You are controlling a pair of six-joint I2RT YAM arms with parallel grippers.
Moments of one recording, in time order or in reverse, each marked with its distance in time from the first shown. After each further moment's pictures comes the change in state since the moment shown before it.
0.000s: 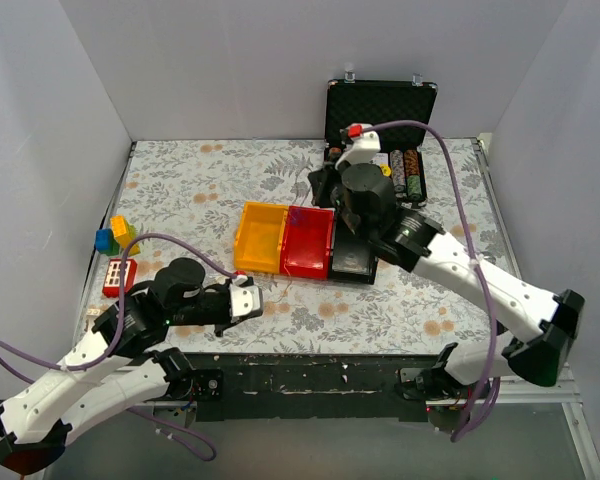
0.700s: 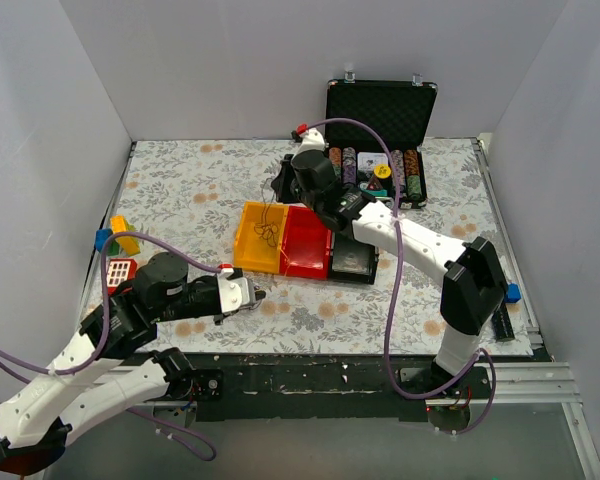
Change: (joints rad) left arm 0.000 -0.026 0.085 0.071 -0.004 0.039; right arm -0.120 0.476 0.196 0.107 -0.306 0.081
